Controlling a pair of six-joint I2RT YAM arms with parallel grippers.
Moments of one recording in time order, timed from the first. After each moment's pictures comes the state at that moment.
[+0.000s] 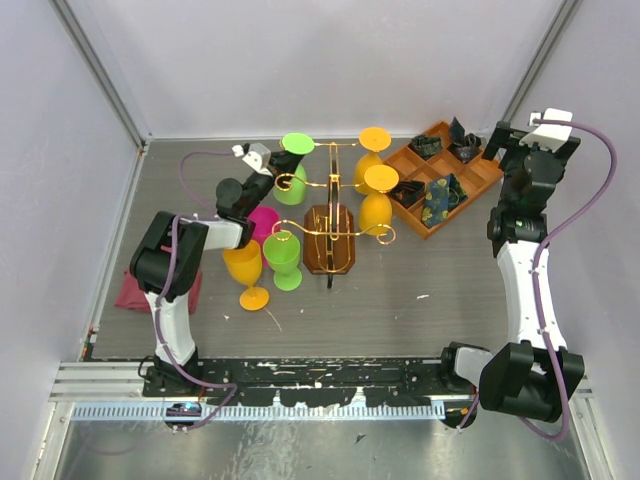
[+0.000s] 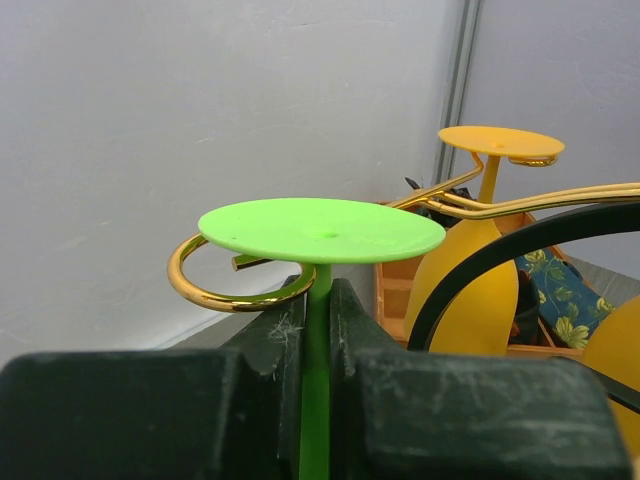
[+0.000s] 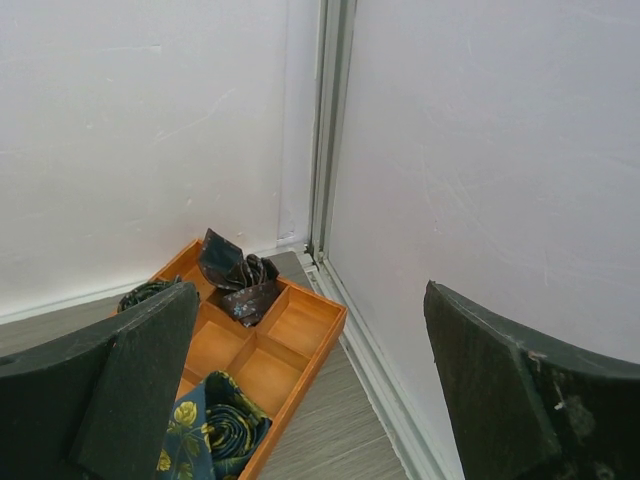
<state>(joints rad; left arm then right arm) -0.38 1.97 1.01 1.39 0.36 -0.18 -0.21 1.14 1.04 0.24 0.18 -0.07</state>
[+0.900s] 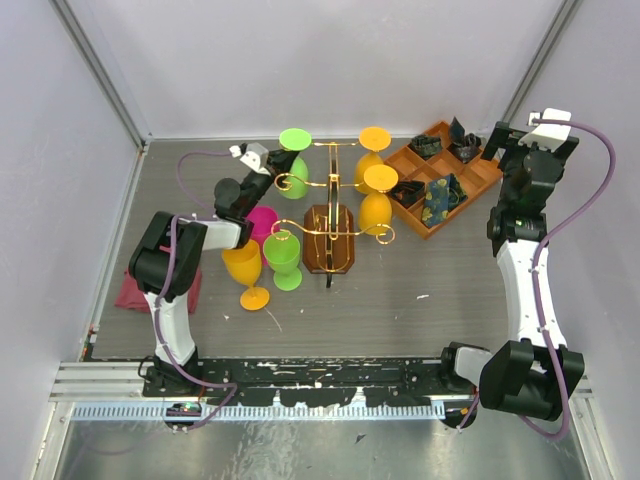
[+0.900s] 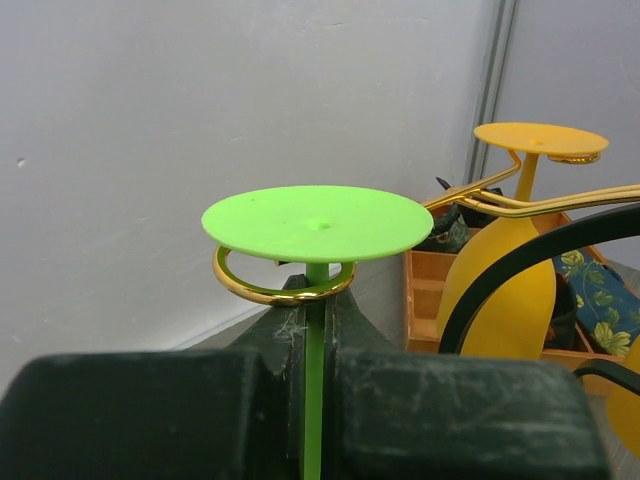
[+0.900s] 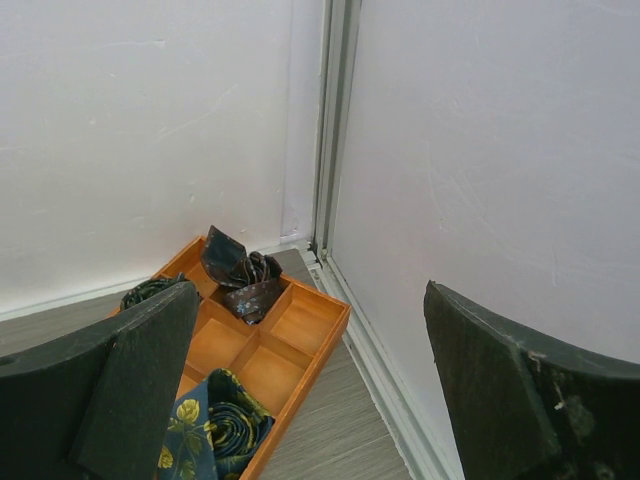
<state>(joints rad) -0.37 1.97 1.01 1.39 0.32 -0.14 -0.21 1.15 1.04 0.24 0.17 -0.07</state>
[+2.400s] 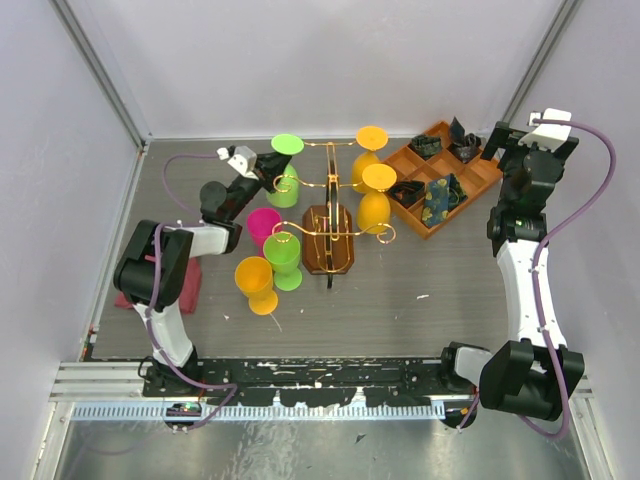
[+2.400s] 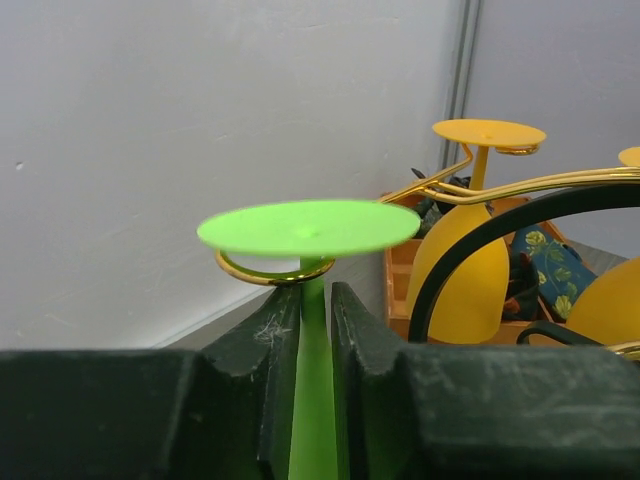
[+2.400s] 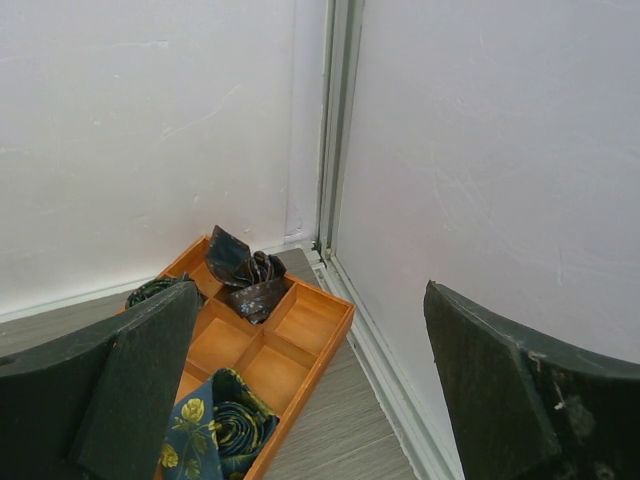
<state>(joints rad) -0.33 1.86 0.91 1.38 0.41 -0.16 -0.21 1.15 1.04 0.24 0.17 -0.06</state>
